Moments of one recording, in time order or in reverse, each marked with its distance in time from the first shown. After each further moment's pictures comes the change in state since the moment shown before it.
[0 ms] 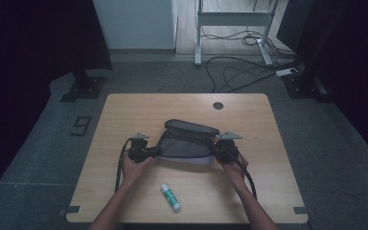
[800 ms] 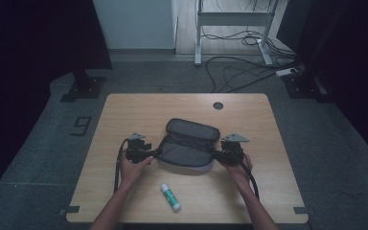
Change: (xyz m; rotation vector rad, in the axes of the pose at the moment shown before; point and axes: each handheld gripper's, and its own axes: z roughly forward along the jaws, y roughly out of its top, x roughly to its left) left arm 0.000 -0.002 -0.015 -0.105 0.037 -0.003; right arm -0.010 -0.009 -0.013 -0.070 -0.026 0.033
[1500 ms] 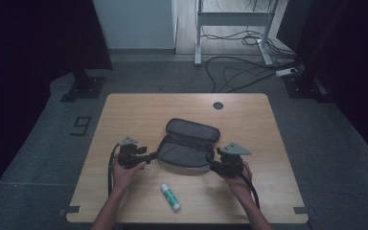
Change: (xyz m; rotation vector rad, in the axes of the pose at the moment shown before) left arm 0.001 -0.014 -0.027 -0.018 -0.055 0.017; right arm 0.031 -0.012 -0.039 -0.079 0.095 -0.069
